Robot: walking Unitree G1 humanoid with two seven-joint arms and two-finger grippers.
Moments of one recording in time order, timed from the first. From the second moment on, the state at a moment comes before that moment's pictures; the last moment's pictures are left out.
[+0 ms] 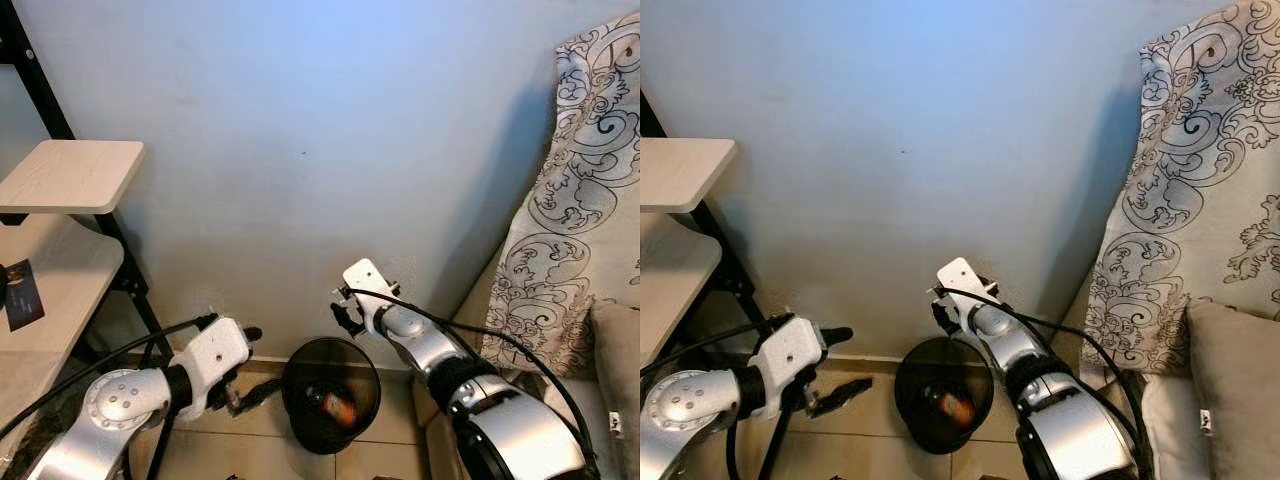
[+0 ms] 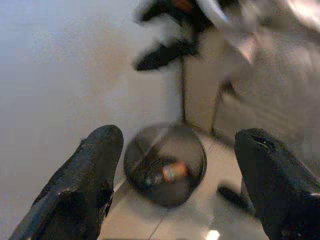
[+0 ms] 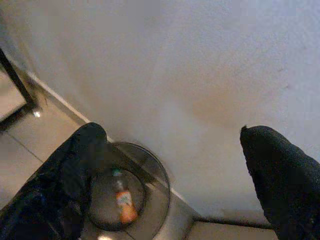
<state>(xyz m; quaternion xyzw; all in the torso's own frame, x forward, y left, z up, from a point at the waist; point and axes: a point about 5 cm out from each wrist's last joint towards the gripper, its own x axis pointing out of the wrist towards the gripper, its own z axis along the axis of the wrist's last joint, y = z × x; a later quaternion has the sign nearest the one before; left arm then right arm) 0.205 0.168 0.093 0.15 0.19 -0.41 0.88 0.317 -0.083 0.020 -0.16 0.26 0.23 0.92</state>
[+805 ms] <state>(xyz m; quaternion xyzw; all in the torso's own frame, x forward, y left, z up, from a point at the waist) 0.258 0.148 0.138 0.09 0.07 -0.13 0.99 0.262 -0.155 0.105 0.00 0.09 0.04 0.99</state>
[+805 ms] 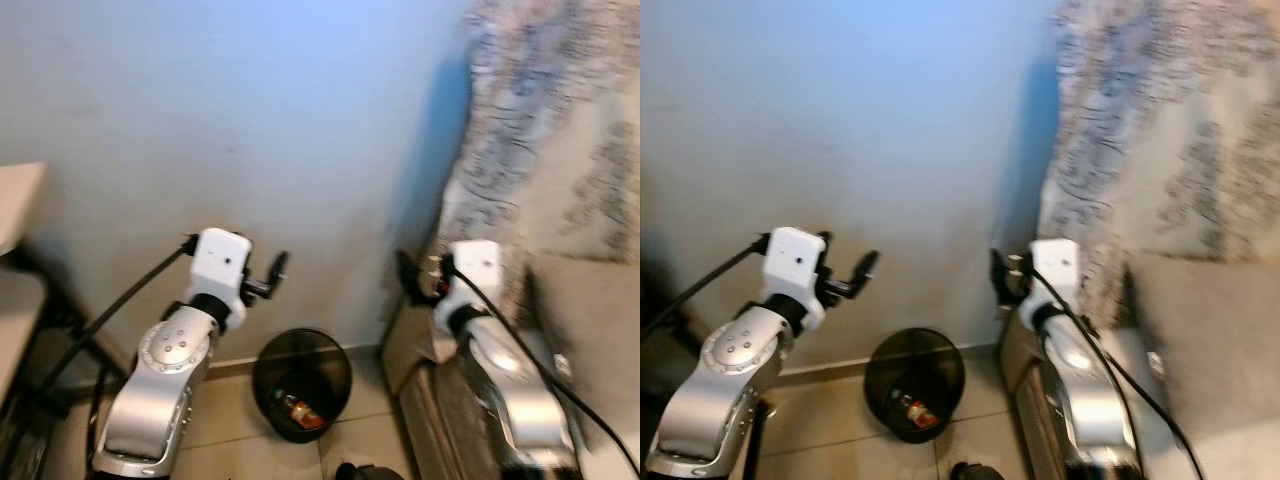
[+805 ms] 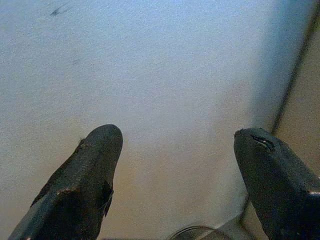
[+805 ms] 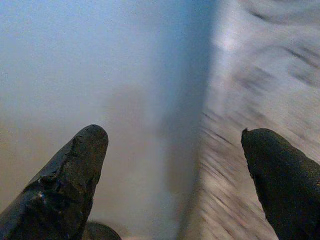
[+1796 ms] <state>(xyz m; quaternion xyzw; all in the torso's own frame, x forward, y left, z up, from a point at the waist) 0.245 0.166 0.132 0.08 0.08 -0.13 0.98 0.226 -0.176 0.101 -0.02 0.14 0.03 0.99</state>
